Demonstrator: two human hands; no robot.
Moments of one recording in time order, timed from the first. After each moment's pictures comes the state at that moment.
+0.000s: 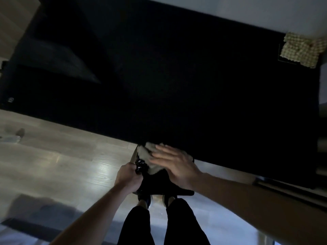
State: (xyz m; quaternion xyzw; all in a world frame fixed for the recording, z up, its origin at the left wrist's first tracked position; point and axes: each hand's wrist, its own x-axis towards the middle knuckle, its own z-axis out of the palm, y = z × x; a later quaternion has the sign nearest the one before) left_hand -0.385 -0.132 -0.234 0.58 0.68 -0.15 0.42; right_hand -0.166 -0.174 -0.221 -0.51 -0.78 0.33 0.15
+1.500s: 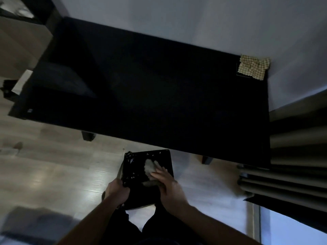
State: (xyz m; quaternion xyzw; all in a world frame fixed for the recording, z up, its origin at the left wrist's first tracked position) left_hand -0.434 -0.196 -0.181 0.52 0.72 -0.21 0.41; right_hand -0.227 -0.297 -0.142 -0.70 -0.51 0.43 0.25
